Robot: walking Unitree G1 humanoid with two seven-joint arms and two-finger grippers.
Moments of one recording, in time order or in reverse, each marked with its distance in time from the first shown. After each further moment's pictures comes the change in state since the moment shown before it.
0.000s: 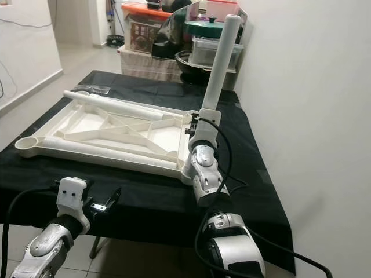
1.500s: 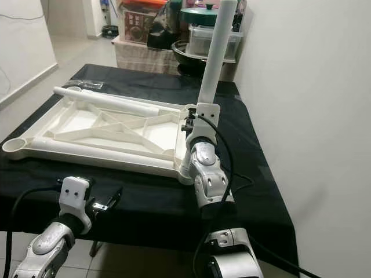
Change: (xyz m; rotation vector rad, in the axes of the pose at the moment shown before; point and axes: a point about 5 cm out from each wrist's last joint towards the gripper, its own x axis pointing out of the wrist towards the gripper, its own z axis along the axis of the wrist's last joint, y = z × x) left arm 0.004 0.000 -0.002 0.017 0.005 -0.010; right arm -0.021 0.006 0.033 0.010 -0.046 0.078
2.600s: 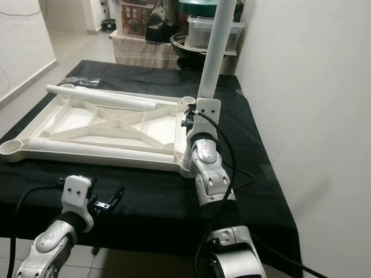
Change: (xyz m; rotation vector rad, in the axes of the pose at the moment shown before) left arm 0.004 0.001 -0.001 -0.004 -0.008 0.001; right arm 0.005 0.005 0.006 -0.032 -0.050 0.028
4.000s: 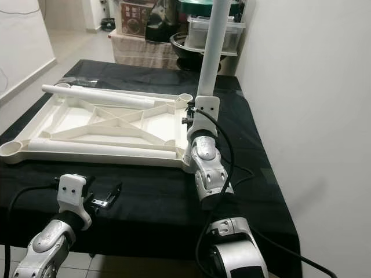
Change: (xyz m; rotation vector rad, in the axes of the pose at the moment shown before) left arm 0.000 0.002 0.003 -0.037 -0.035 0.010; right arm 0.008 -0.004 0.000 -0.025 -0.030 -0.016
